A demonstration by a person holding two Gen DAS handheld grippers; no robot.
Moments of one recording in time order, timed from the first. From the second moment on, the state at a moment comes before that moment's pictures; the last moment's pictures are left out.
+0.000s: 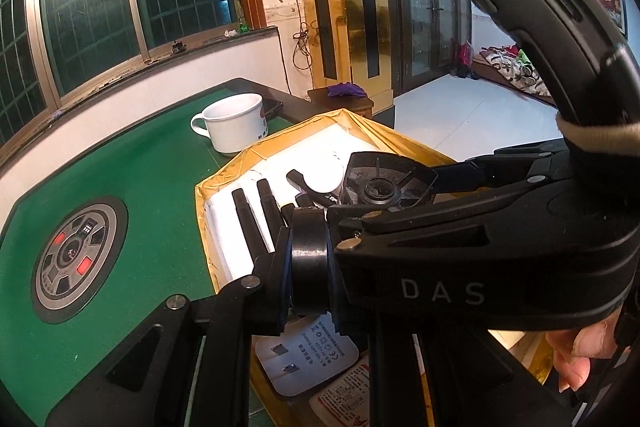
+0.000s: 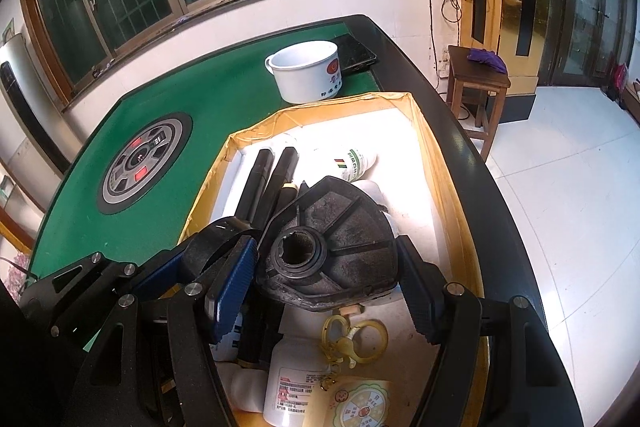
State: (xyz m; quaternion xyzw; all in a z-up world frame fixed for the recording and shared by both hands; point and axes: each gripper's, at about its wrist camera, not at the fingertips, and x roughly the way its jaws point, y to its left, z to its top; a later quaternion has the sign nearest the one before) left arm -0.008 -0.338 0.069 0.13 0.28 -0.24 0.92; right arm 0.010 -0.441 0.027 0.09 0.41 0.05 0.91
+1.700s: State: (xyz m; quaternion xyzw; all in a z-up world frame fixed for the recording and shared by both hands) left arm -0.072 -0.264 0.109 0.18 0.25 -0.19 0.93; right arm -0.111 -0.445 0.058 0.12 0.29 -0.06 0.95
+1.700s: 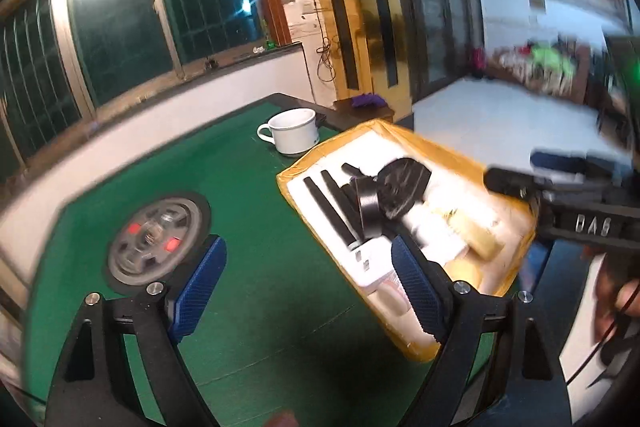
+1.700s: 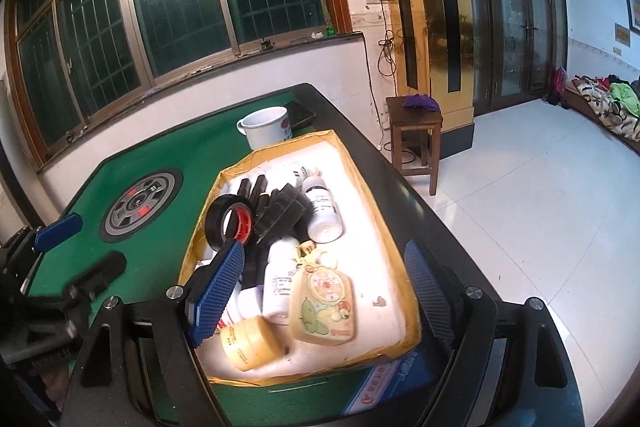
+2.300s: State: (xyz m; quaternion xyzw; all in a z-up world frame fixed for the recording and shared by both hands) left arm -0.081 -0.286 0.096 0.21 0.25 -0.19 0.93; right arm -0.114 -0.452 0.050 0.14 0.30 -0.05 0.94
